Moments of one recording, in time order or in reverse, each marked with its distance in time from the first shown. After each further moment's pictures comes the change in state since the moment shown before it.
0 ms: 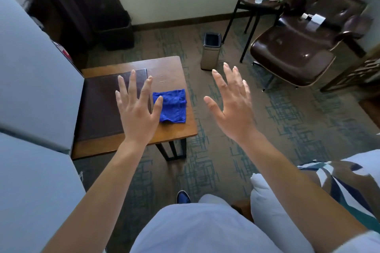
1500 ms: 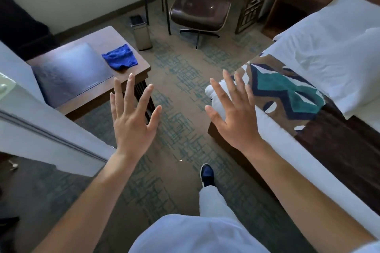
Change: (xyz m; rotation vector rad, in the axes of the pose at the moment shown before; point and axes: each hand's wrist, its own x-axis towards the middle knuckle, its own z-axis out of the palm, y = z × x) left_hand -0.364 0.011 -0.211 -0.248 -0.097 0.528; right_hand -0.493 -0.179 -0.099 -0.337 0.245 0.312
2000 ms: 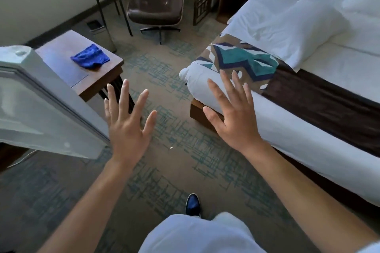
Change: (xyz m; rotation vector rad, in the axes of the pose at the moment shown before) left_hand -0.100 -0.001 -0.075 -0.180 -0.039 0.201; right_hand -0.151 -0.091 -0.078 -0.086 0.057 0.187
